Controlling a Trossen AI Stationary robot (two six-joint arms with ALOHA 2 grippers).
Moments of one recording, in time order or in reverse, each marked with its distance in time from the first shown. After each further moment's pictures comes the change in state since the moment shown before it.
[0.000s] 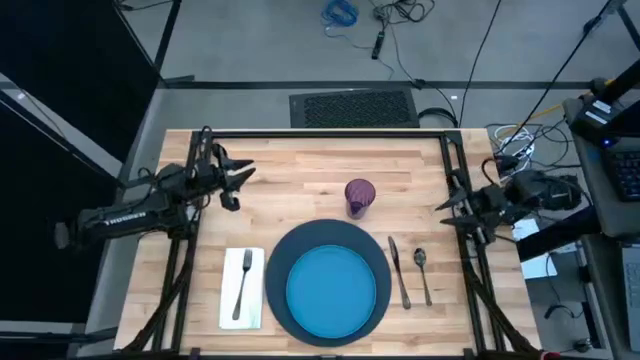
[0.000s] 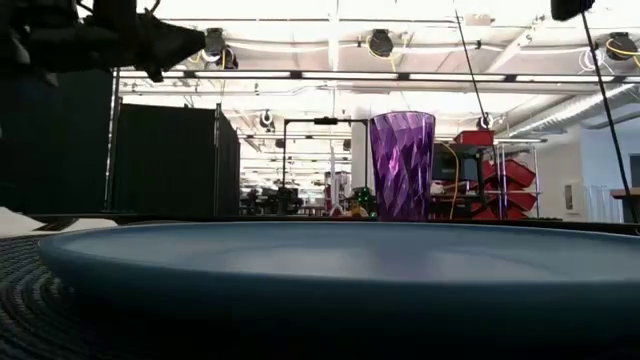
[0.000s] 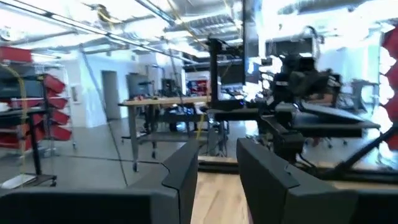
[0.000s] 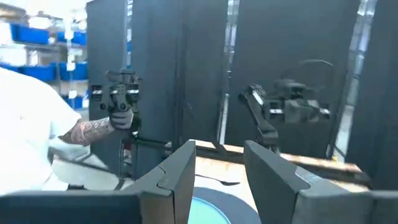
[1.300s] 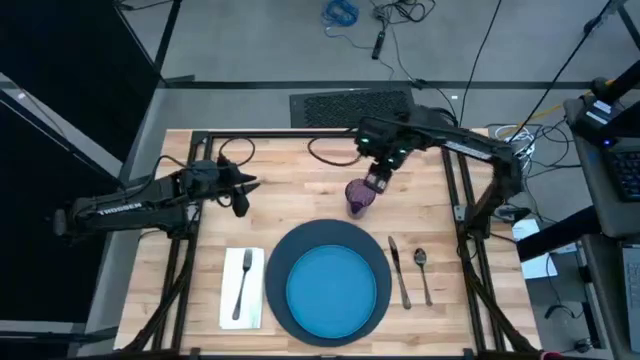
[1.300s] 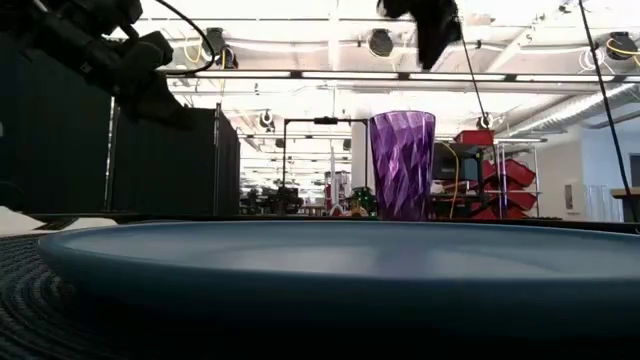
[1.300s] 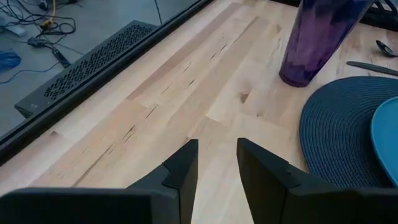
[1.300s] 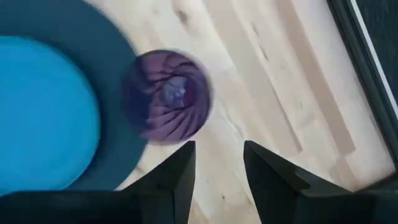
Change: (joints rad) left arm -0.155 0.087 0.240 -0.920 -0.317 -0.110; right arm -0.468 1.516 1.440 -1.349 0.064 0.244
